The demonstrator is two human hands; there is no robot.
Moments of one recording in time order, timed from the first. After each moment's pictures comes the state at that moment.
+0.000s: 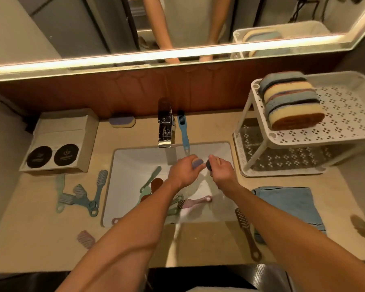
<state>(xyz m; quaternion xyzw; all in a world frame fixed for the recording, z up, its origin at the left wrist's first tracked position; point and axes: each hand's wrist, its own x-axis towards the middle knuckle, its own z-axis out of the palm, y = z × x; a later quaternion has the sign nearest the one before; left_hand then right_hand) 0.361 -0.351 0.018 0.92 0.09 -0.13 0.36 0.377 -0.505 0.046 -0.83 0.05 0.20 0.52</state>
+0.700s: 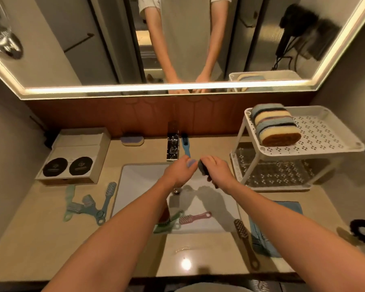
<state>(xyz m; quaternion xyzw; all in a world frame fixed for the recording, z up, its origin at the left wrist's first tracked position) 0.343 -0.323 0.097 0.92 0.10 -0.08 0.36 0.362 -0.485 0.131 -0.86 -0.08 0.19 0.47</state>
